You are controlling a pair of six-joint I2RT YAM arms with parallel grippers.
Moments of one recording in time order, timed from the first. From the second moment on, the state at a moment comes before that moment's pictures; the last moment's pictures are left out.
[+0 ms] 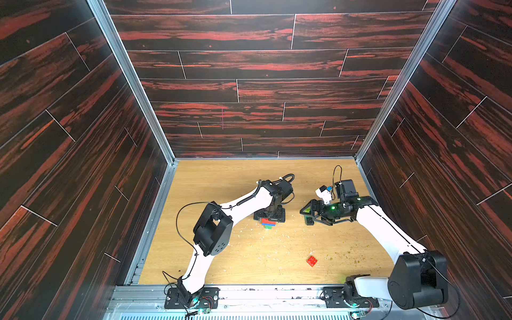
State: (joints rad) left arm -0.81 2.11 1.80 -1.16 -0.03 -0.71; right arm 0.18 1.34 0.96 -0.76 -0.66 0.38
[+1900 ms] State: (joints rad) left arm -0.63 1.82 1.73 -1.15 -0.10 -0.65; right arm 0.77 1.29 0.66 -0.89 -0.07 1.32
